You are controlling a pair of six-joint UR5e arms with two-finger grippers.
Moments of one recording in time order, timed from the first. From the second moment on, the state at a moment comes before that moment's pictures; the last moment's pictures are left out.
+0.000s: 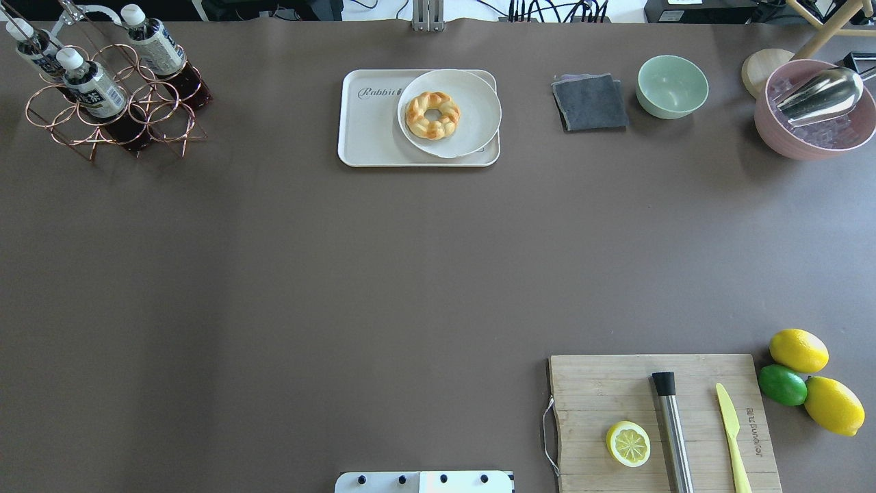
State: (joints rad) left arm -1.71 -1.14 -1.95 -1.86 -2.31 0.29; right arm 1.71 -1.78 1.86 -1.79 2.35 -0.60
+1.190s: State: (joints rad) left arm -1.72 -1.12 -1.95 -1.86 -2.30 0.29; right arm 1.71 -1.77 1.85 -1.79 2.35 -0.60
